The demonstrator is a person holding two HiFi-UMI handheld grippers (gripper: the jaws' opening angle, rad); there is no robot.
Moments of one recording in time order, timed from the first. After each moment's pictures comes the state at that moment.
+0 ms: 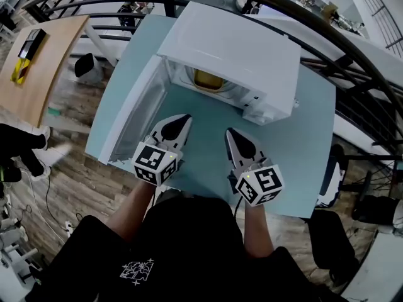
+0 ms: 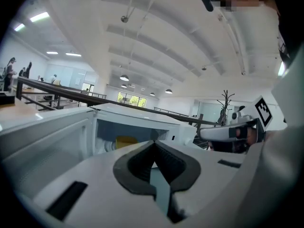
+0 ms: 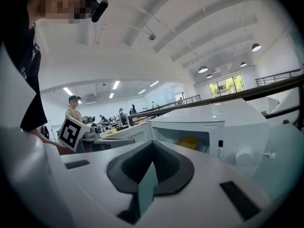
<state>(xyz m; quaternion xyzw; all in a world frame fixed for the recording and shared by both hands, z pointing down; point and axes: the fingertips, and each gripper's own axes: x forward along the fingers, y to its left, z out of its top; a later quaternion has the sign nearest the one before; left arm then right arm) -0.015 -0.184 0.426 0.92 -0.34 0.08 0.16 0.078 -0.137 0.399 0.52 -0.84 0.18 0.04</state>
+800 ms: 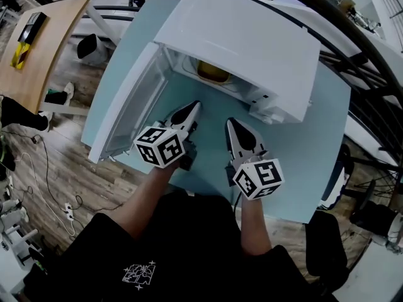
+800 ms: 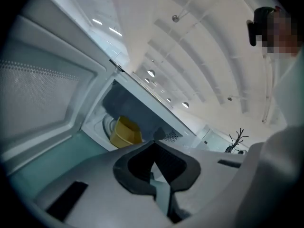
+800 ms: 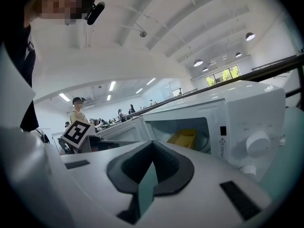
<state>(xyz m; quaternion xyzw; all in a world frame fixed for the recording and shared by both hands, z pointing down) 0.014 -0.229 0.488 0.85 -0.37 -0.02 0.38 0.090 -0.178 0.449 0.51 -0.83 0.23 0.03</state>
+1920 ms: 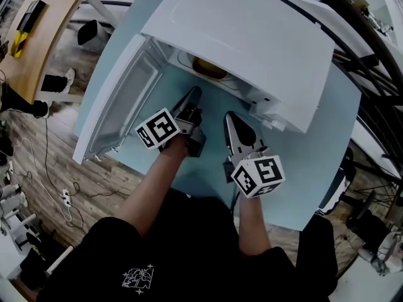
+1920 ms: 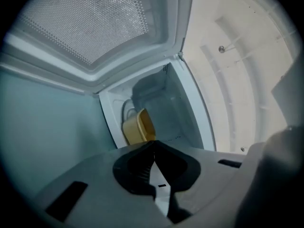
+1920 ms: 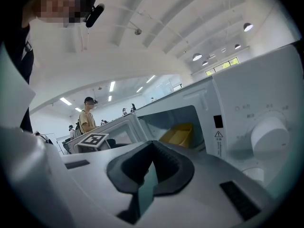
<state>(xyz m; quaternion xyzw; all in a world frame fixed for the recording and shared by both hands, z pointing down) 0.027 -0.280 0.555 0.70 -0.41 -0.18 0.55 0.112 -0.208 0.485 0.49 -0.83 0.26 0.02</state>
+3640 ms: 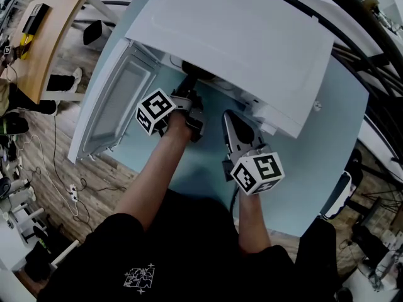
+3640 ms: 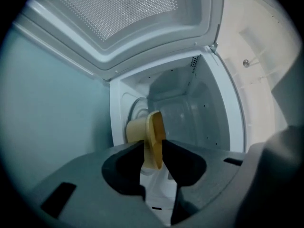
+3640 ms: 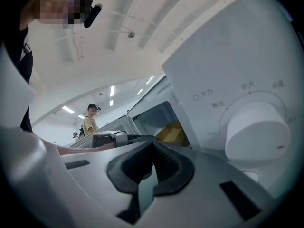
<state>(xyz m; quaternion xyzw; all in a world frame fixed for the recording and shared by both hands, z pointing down) 0.045 -0.324 0.585 0.60 -0.46 -0.22 0.62 0.146 -0.217 0.508 0.47 -0.83 0.29 -0.01</state>
